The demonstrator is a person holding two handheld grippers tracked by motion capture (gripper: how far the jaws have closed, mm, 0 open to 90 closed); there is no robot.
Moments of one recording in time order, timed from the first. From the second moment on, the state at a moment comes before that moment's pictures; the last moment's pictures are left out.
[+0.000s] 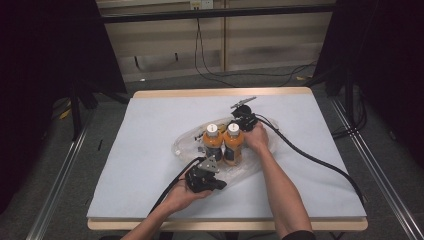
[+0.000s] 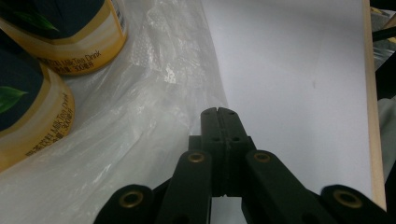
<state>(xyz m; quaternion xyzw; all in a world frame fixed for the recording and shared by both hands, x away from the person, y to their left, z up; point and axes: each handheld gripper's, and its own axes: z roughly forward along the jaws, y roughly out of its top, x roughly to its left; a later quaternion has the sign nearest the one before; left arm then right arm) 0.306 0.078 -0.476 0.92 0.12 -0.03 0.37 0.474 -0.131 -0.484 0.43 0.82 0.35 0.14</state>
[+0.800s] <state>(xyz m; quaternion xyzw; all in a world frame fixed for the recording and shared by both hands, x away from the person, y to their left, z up) 0.313 0.105 -0.449 0.88 0.15 0.00 0.46 0.425 -0.167 -0.432 0.39 0.81 0.41 0.16</state>
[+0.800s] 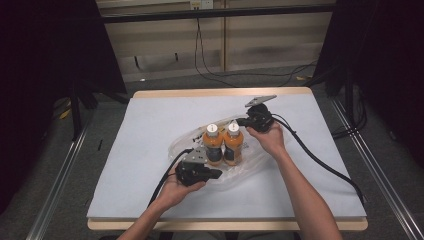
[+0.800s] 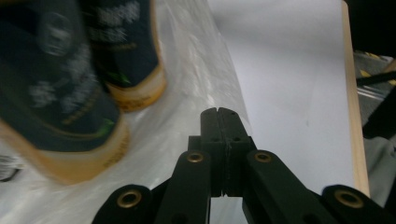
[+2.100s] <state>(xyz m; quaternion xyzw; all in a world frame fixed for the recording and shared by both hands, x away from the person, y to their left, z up) 0.282 0.242 -0.425 0.80 0.29 0.14 0.50 0.263 -0.263 -0.394 0.40 0.75 0.48 0.22</state>
